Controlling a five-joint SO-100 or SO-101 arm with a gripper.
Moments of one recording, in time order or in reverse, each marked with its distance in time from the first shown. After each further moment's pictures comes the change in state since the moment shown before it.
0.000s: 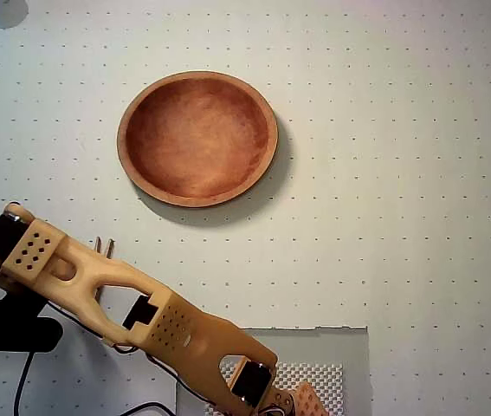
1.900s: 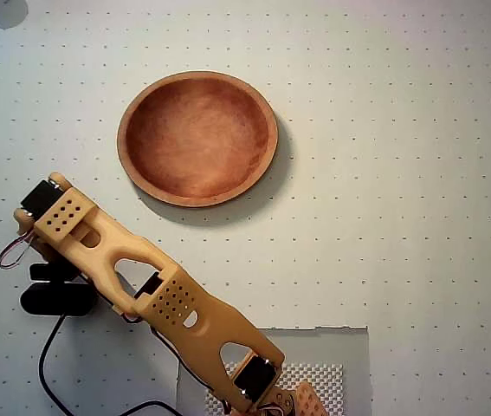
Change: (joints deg) arm 9.9 -7.6 -1.1 0.0 -4.7
